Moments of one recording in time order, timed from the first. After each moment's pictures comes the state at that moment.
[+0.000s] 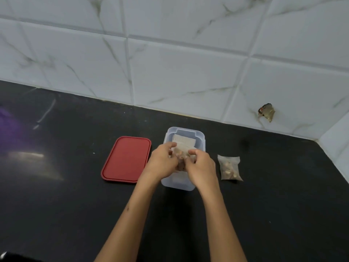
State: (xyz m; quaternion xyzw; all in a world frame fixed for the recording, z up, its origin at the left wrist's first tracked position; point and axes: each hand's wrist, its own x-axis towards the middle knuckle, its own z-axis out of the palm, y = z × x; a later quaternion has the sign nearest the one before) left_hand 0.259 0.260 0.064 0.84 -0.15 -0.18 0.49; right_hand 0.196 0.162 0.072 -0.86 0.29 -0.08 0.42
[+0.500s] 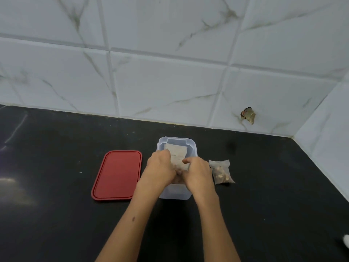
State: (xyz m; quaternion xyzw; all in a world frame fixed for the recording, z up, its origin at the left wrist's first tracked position) left_hand 0.273 0.255 0.077 0.92 -0.25 -0.14 0.26; right_hand 0.206 0.167 0.077 -0.90 0.32 -0.04 0.29
